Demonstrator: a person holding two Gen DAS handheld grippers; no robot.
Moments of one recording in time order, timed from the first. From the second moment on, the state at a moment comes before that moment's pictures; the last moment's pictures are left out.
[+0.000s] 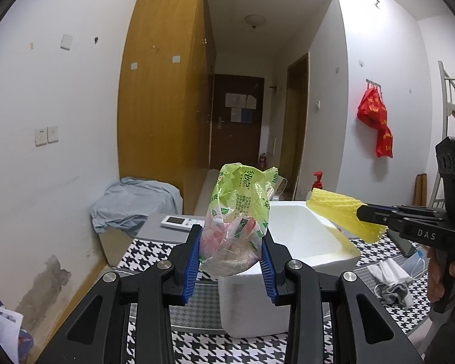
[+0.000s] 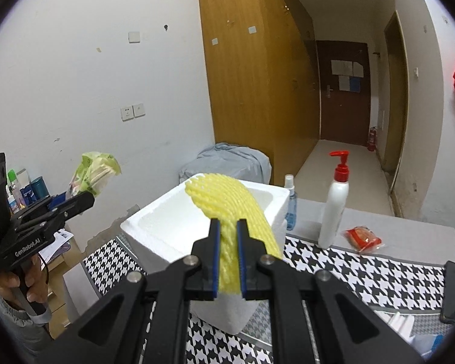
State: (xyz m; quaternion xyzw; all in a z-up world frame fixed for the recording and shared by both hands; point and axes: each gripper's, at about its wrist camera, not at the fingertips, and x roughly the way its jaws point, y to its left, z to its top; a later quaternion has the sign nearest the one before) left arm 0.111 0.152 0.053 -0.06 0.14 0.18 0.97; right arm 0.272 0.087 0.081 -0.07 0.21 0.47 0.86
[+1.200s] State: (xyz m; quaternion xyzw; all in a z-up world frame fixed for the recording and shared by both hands) left arm 0.108 0.167 0.047 -0.08 0.15 0.18 0.97; right arm 0.275 0.133 0.071 -0.07 0.21 0.47 0.85
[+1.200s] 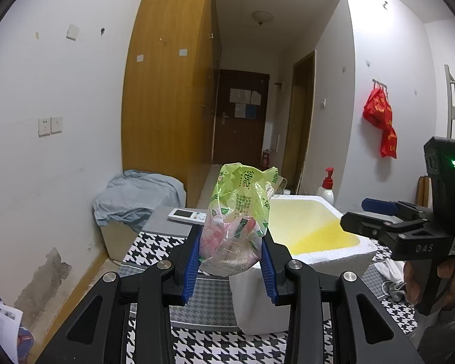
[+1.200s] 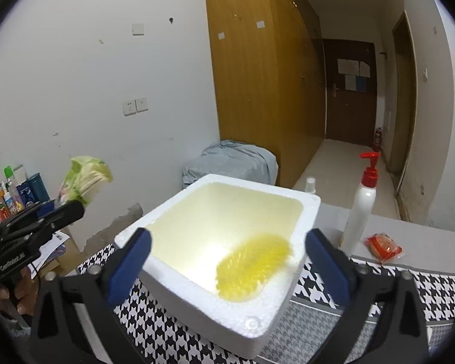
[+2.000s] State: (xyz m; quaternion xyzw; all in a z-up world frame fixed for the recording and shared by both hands) left arm 0.154 0.149 0.050 -0.06 0.17 0.12 0.98; right arm 0.275 0.084 0.068 -0.07 0.21 0.43 0.88
